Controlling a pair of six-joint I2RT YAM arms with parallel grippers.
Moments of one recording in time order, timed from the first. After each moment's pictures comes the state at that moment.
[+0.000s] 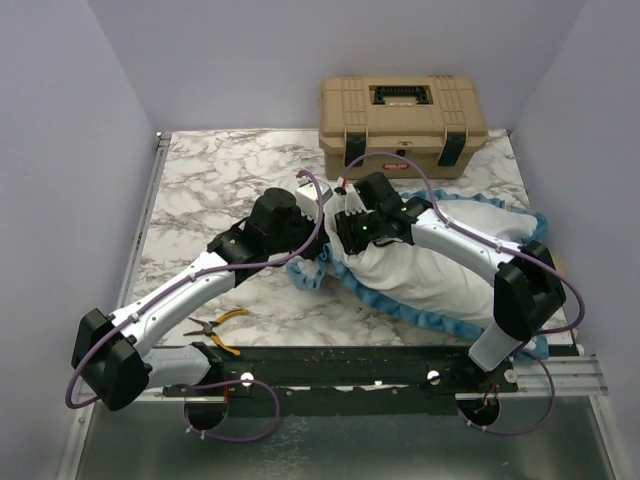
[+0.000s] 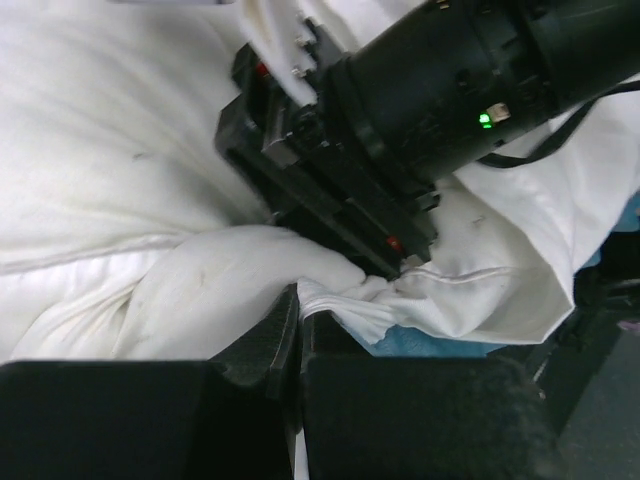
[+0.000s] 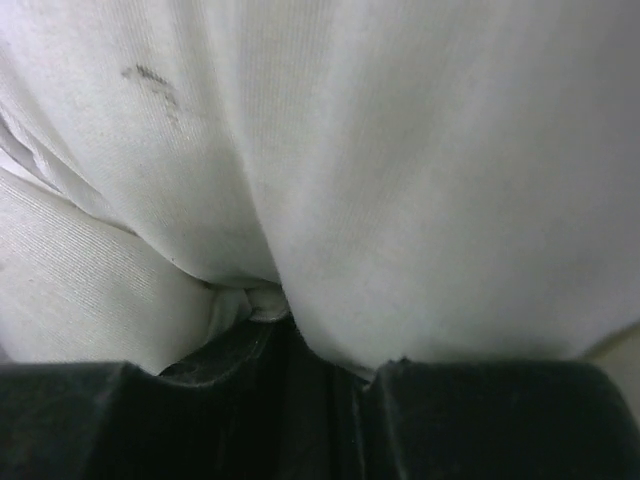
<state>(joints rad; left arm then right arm) -0.71 1.20 0.99 -0.27 0.20 -0.22 0.68 1.65 1.24 -0.53 -0.35 0.30</state>
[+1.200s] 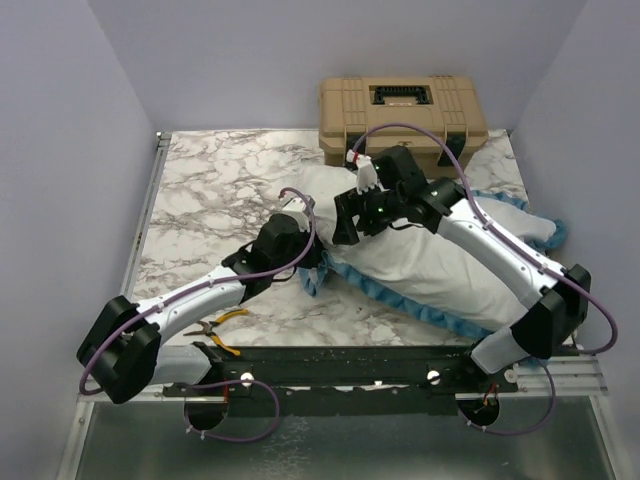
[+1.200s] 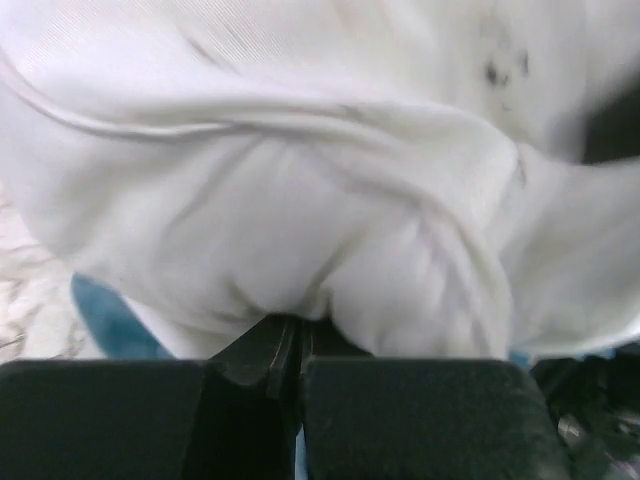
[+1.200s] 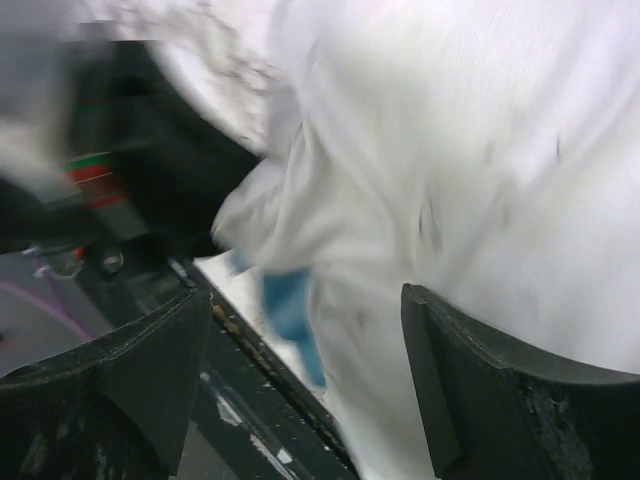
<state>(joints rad) -0.73 1.24 0.73 0.07 0.05 -0.53 0.66 1.55 1.44 -0.76 -0.31 0.18</state>
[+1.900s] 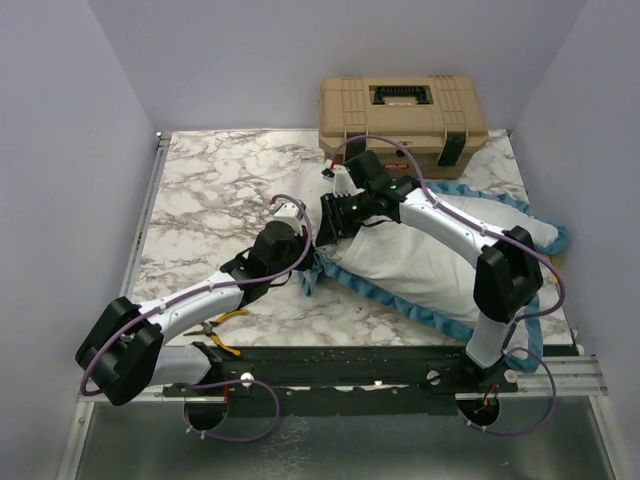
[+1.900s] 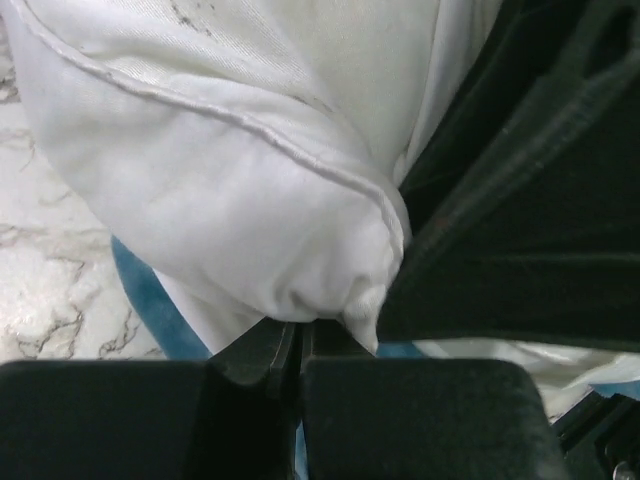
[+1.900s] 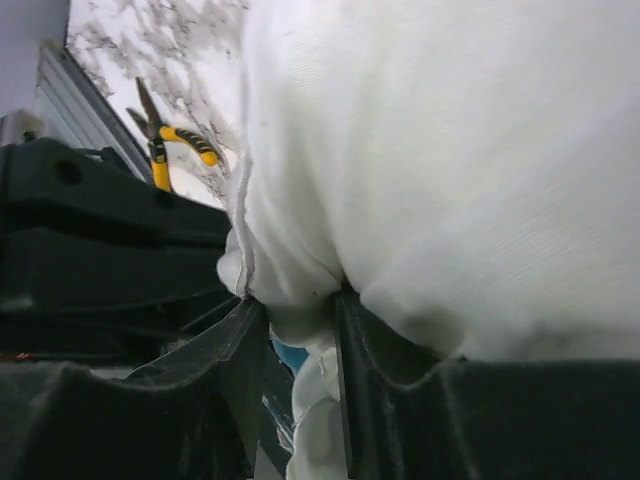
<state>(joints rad) -0.71 1.25 0.64 0.16 -0.08 -0.54 0.66 1.78 1.49 -0.60 -0.56 0.31</state>
